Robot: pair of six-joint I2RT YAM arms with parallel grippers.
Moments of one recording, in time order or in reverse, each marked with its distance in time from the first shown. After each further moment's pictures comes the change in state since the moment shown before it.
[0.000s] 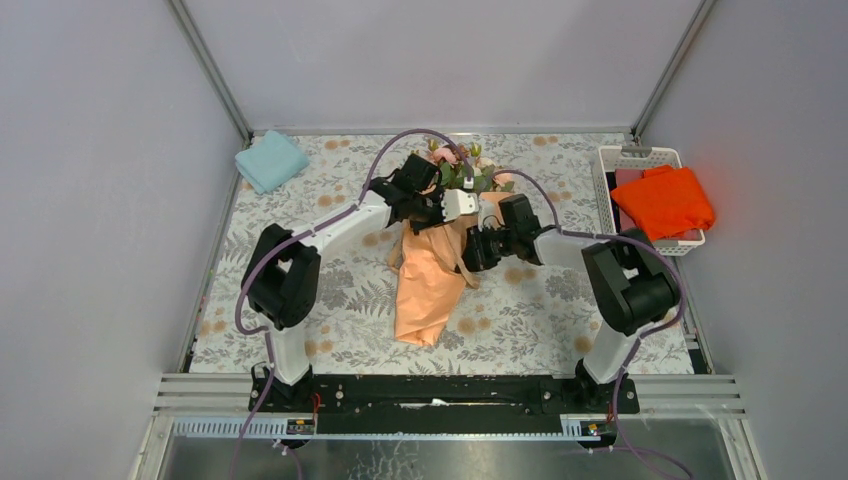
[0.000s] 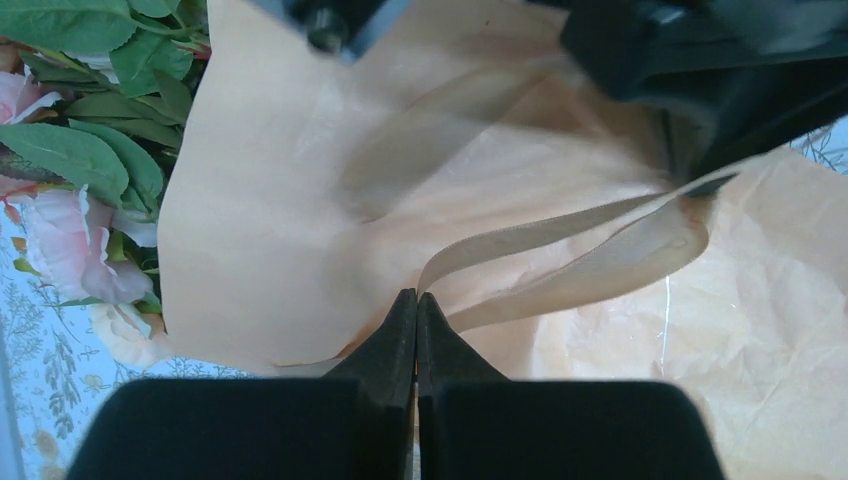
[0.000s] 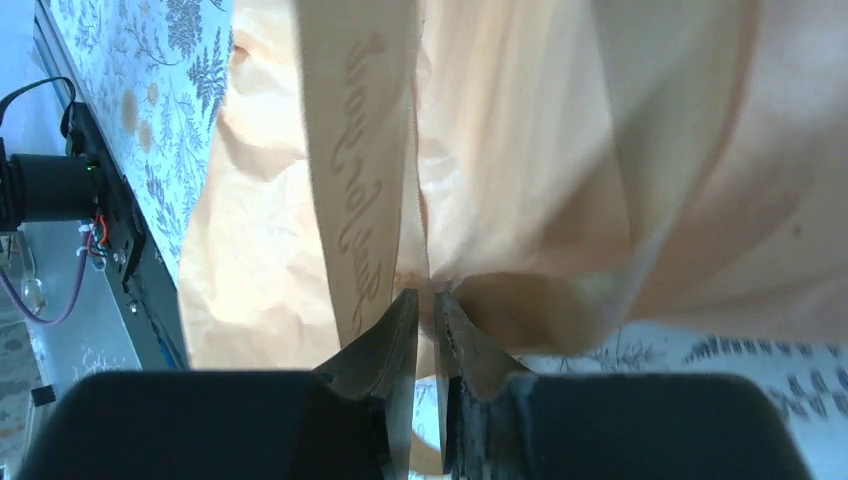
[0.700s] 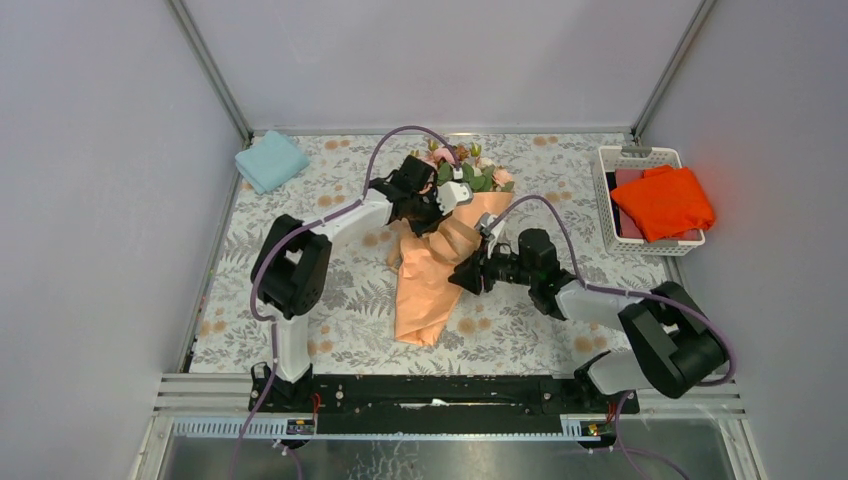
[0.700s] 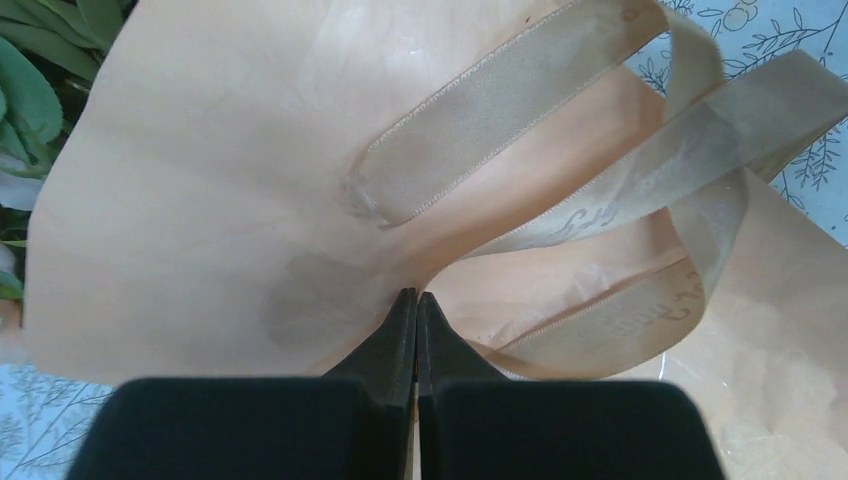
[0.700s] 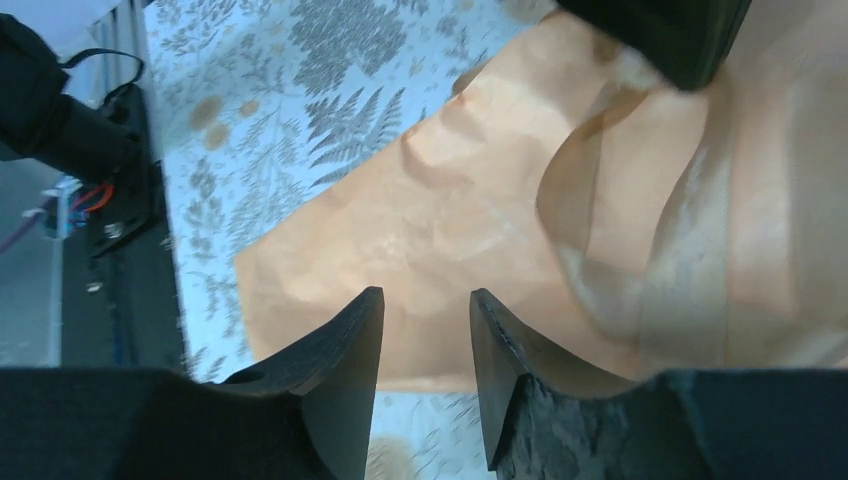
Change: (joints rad) left arm 0.039 0.076 0.000 0.058 0.034 -0.237; right arm 0.118 -0.427 -0.426 0.516 0.060 -0.002
